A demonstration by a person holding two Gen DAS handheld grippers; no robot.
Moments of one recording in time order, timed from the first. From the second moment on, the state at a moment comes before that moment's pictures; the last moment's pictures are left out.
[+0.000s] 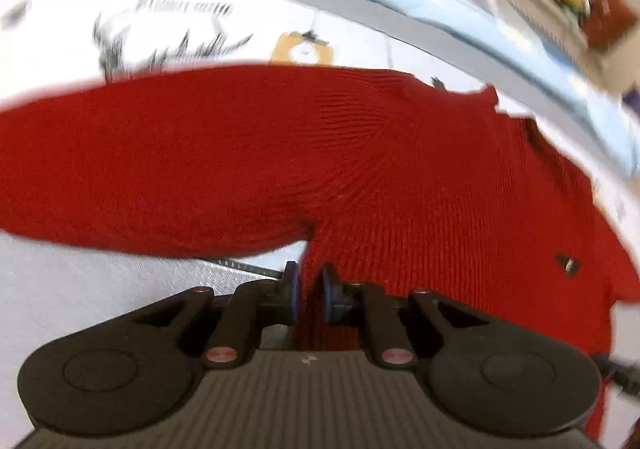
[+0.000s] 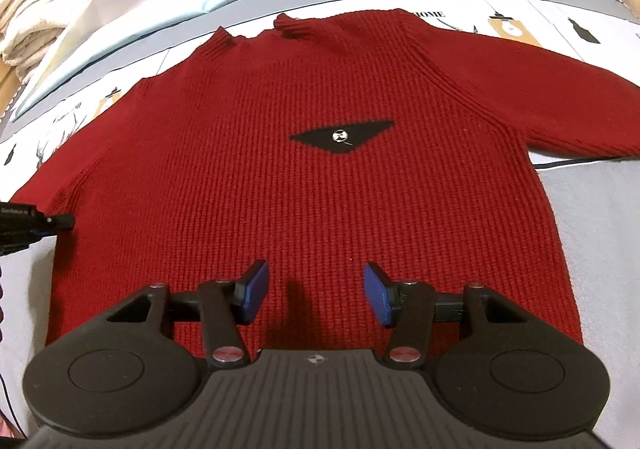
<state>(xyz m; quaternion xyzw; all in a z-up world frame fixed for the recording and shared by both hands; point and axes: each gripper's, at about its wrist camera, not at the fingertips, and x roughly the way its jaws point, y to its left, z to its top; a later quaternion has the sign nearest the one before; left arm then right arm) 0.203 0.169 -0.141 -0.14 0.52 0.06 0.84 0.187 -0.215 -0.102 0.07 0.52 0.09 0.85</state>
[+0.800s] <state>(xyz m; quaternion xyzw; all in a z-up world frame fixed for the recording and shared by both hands) 0.145 0.062 -0.001 -0.07 0.38 0.07 0.92 0.178 -0.268 -0.088 0.09 0.49 0.05 0.87</state>
